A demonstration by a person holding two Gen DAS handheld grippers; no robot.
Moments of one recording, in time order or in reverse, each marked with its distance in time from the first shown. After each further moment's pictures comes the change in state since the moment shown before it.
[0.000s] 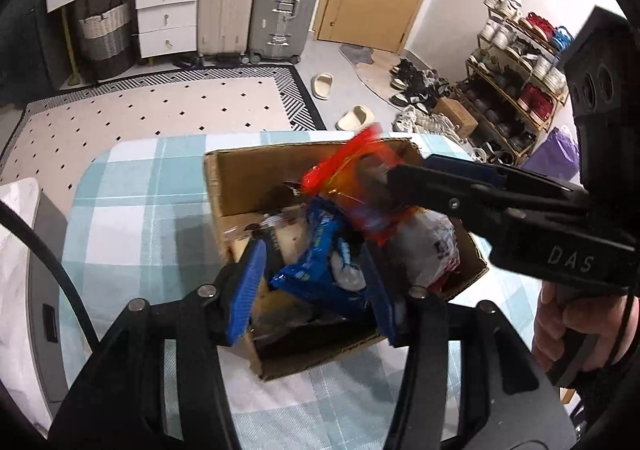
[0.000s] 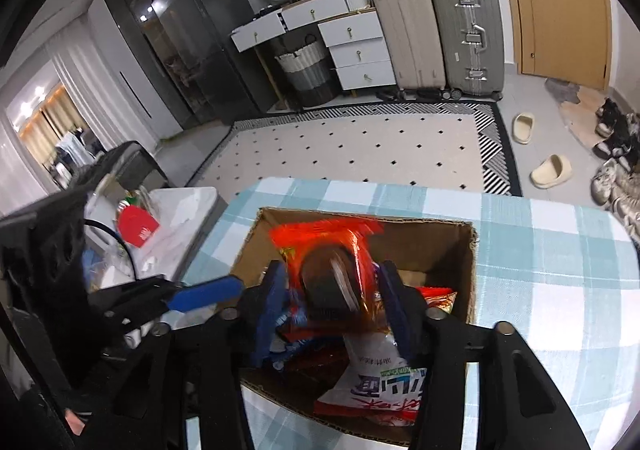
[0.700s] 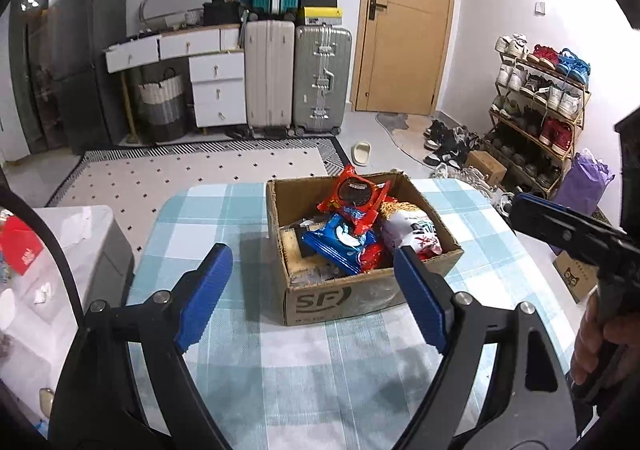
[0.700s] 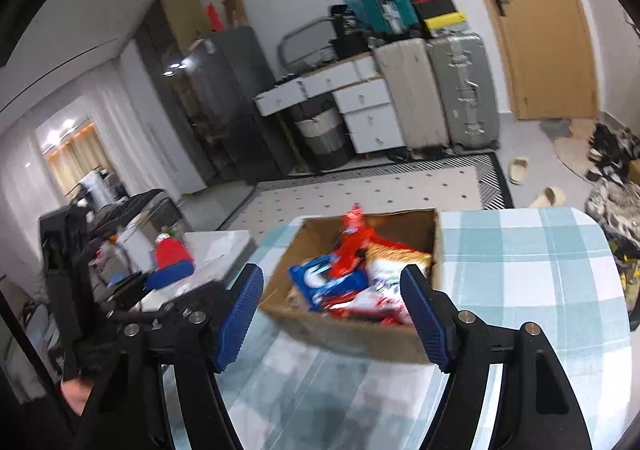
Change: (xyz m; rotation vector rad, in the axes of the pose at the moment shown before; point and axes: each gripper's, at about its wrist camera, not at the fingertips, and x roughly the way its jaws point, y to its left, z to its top) left arm -0.137 -0.044 -0.083 0.035 -0.301 0.196; right arm -0.141 0.009 -0.103 -0.016 -0.292 0.102
